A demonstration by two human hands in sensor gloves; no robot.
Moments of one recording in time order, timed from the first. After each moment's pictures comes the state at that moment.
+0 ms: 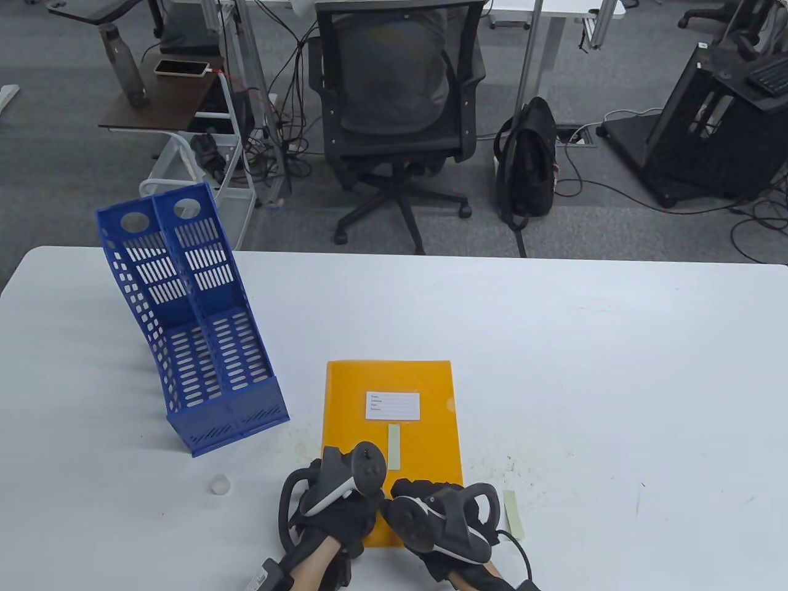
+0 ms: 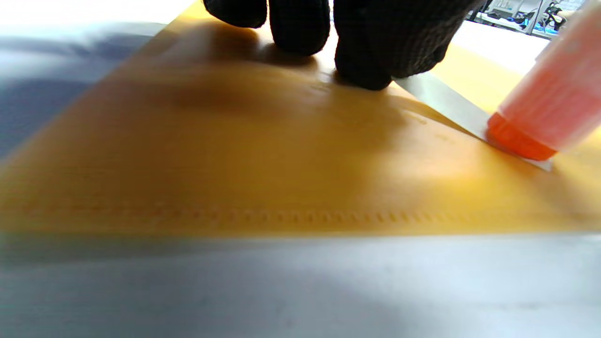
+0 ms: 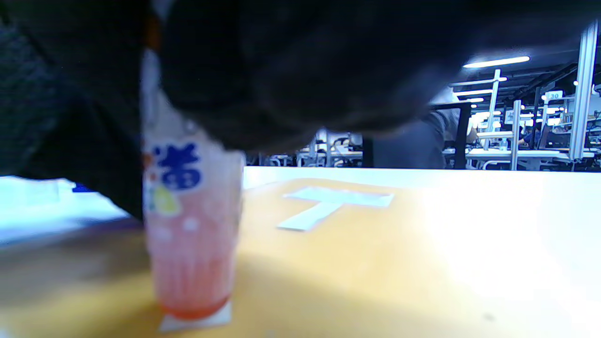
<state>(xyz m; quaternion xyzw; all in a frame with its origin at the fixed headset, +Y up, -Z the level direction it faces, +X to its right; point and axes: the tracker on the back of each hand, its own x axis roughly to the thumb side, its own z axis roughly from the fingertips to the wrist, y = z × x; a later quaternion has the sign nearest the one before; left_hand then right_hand) -0.088 -0.771 -0.286 -0.21 -0.07 0.09 0.97 0.051 -0.728 -0.246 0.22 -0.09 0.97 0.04</state>
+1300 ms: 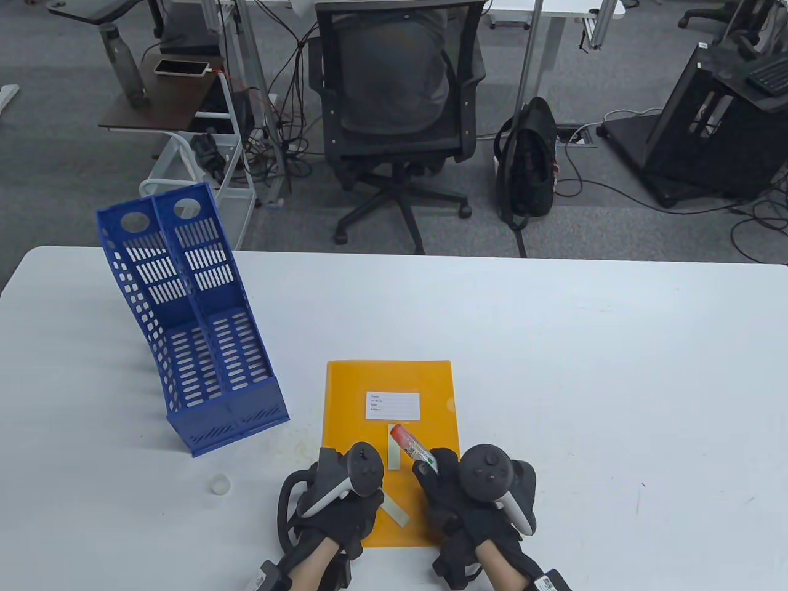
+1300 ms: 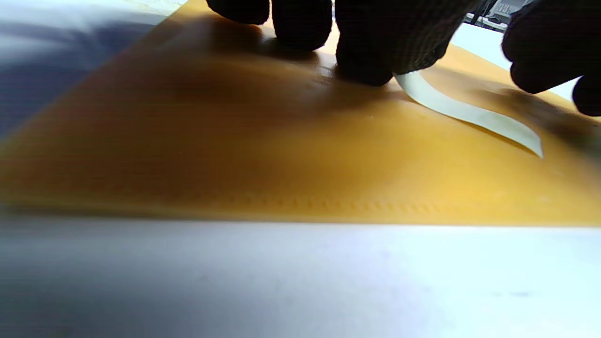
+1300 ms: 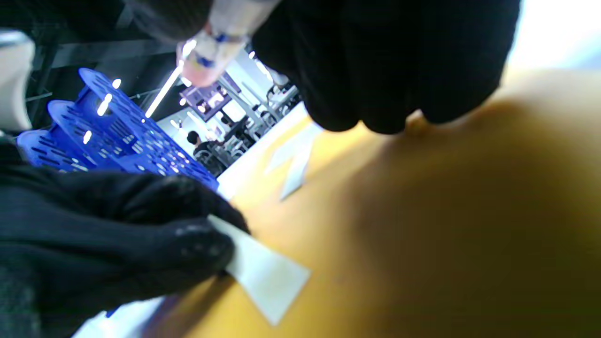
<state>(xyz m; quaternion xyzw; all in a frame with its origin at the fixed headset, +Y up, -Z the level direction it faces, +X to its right) -0.090 -0.772 -0.284 -0.21 -0.07 0.10 0.97 0.113 -0.766 -0.288 0.10 0.08 0.92 0.36</state>
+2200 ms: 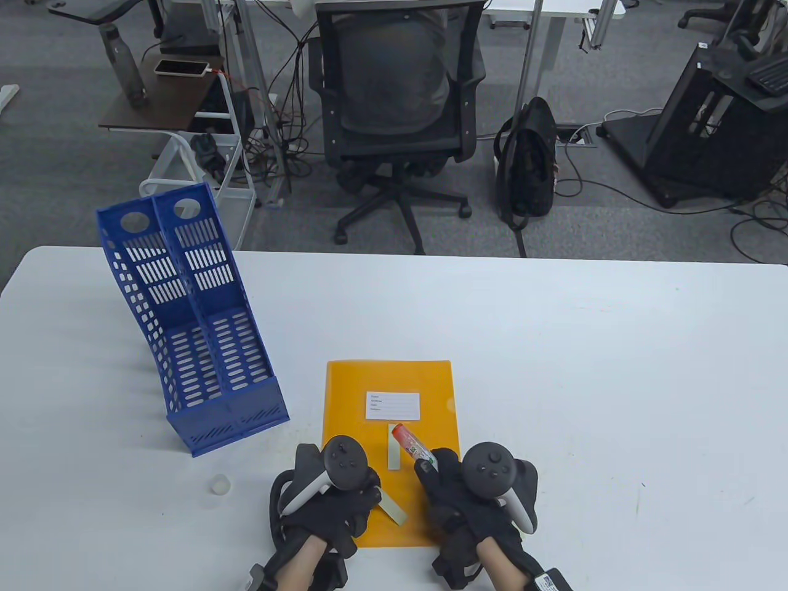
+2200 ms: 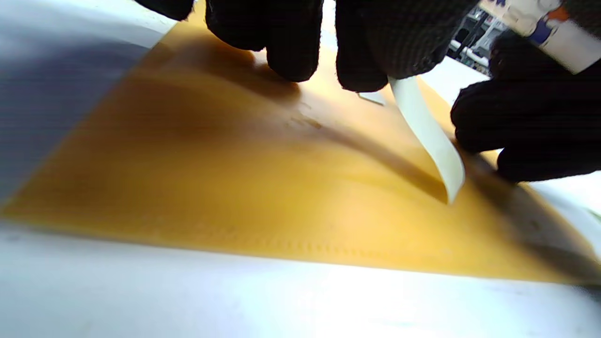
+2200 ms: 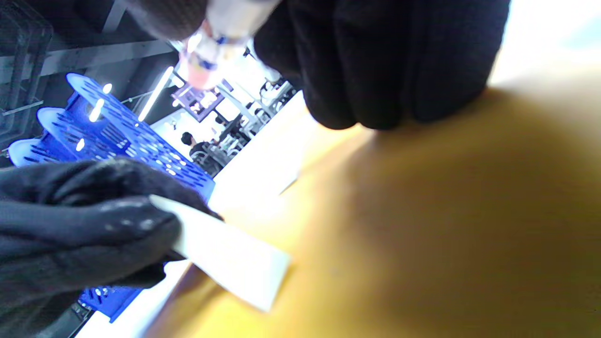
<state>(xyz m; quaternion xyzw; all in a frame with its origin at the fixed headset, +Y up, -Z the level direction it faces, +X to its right) -0.112 -0.758 -0.283 -0.22 -0.08 0.20 0.95 0.117 -0.768 -0.290 0.08 0.08 0.92 0.38</state>
